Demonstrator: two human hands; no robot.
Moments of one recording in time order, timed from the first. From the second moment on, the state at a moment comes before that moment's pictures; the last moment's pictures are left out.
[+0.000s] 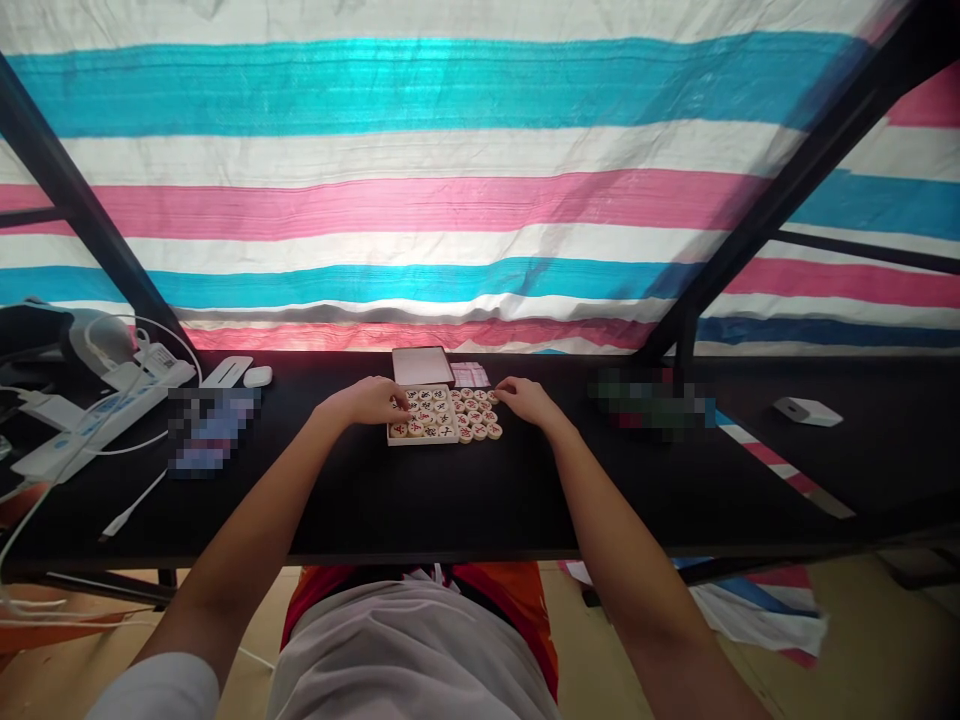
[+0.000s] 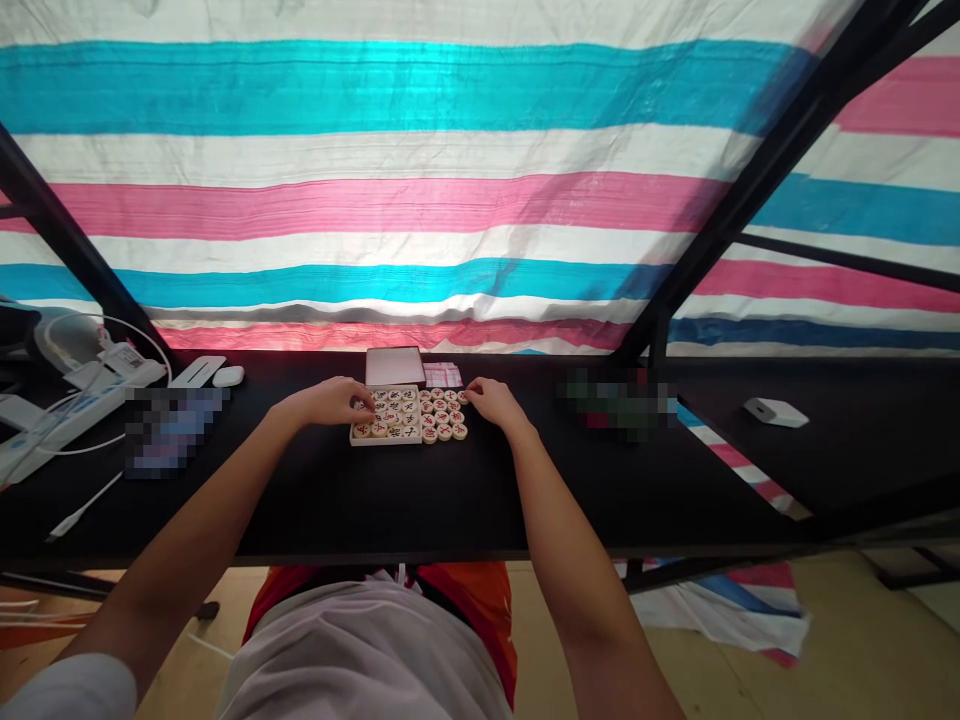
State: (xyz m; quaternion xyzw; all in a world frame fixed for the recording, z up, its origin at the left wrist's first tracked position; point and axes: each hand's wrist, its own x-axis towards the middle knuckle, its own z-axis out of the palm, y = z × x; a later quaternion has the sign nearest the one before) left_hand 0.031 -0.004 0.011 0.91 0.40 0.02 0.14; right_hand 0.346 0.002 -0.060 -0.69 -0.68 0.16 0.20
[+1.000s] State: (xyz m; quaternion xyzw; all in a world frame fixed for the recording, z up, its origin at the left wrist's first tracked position) left_hand 0.076 -0.029 -0.016 0.93 0.33 0.18 -0.04; right_hand 0.285 -0.039 -0.024 -0.48 -0.76 0.29 0.33
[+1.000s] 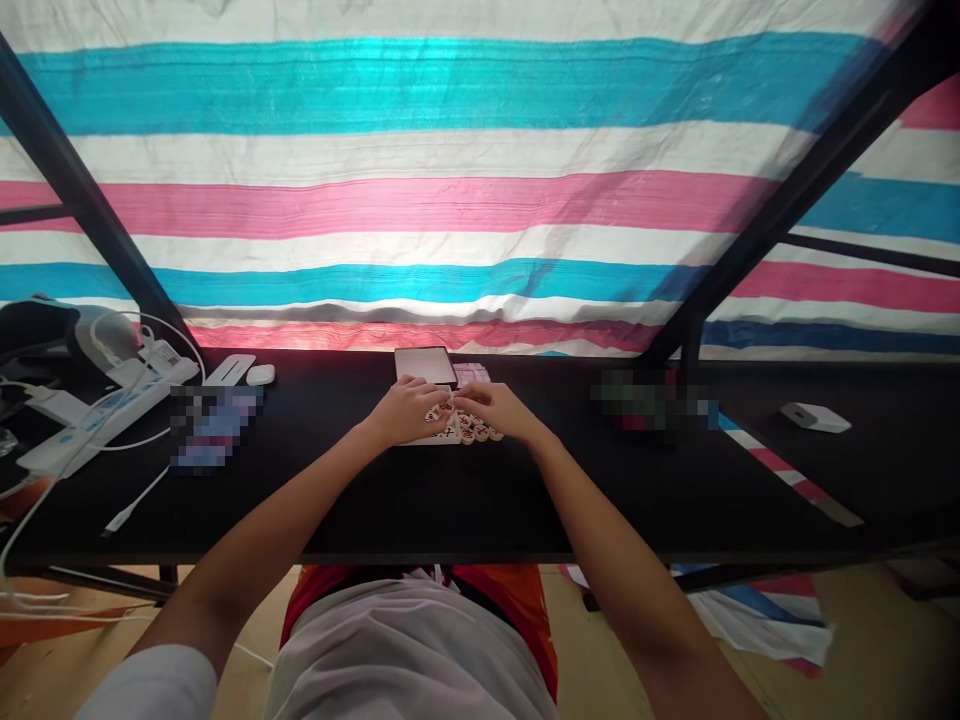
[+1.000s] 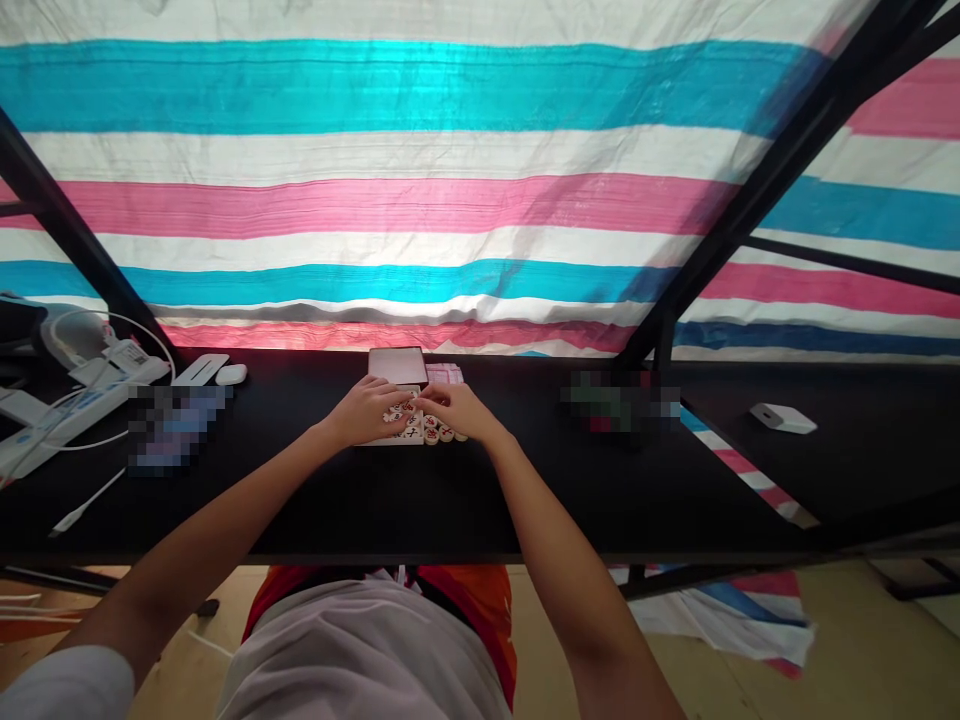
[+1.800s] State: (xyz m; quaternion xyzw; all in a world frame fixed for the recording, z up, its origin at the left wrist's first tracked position) left_hand 0.050 -0.017 0.000 0.91 0.37 0.01 0.17; right_hand 0.366 -0.011 -0.042 -0.74 -0.61 0.23 0.15
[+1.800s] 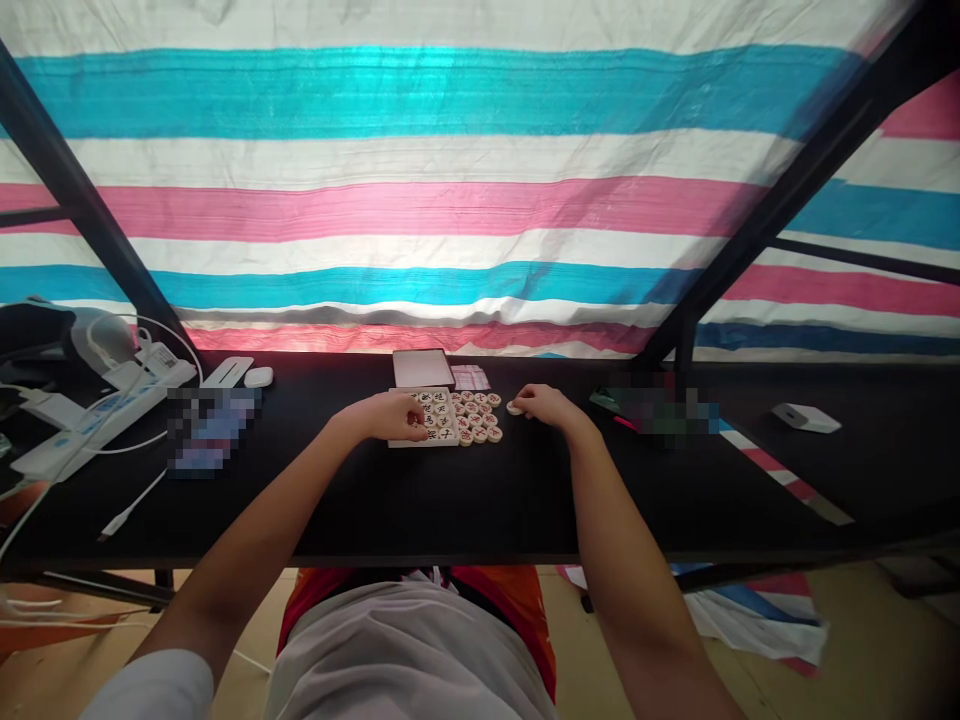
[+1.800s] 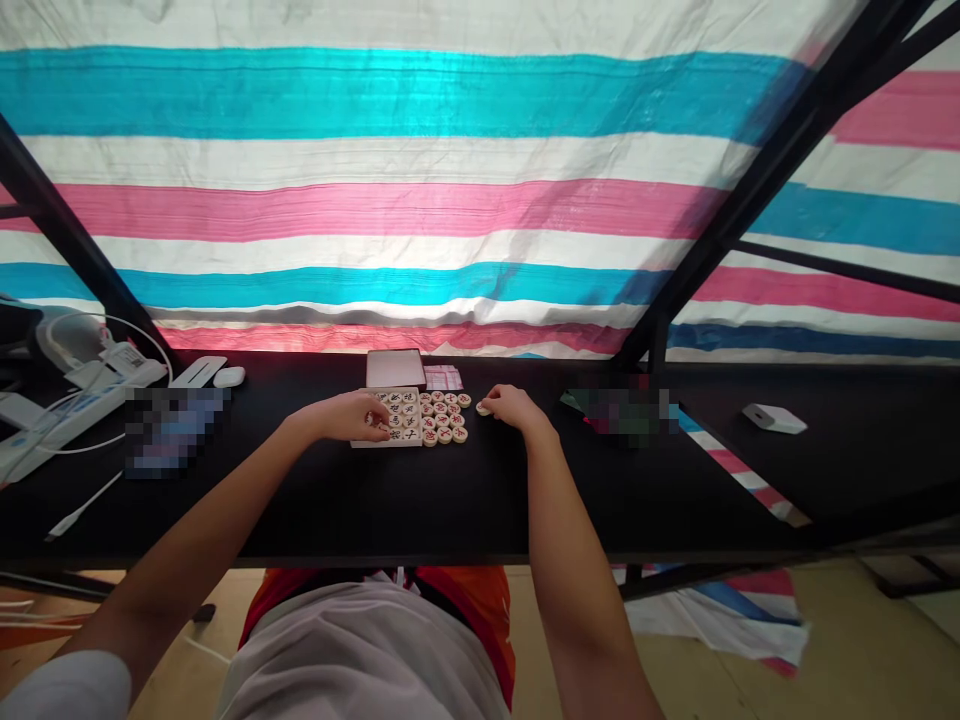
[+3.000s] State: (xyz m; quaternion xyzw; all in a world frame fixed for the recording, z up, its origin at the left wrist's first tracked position) left_hand 0.052 -0.018 0.002 0.92 0.35 0.03 0.18; right_hand 0.312 -0.027 -0.027 -0.56 -0.74 0.17 0.33
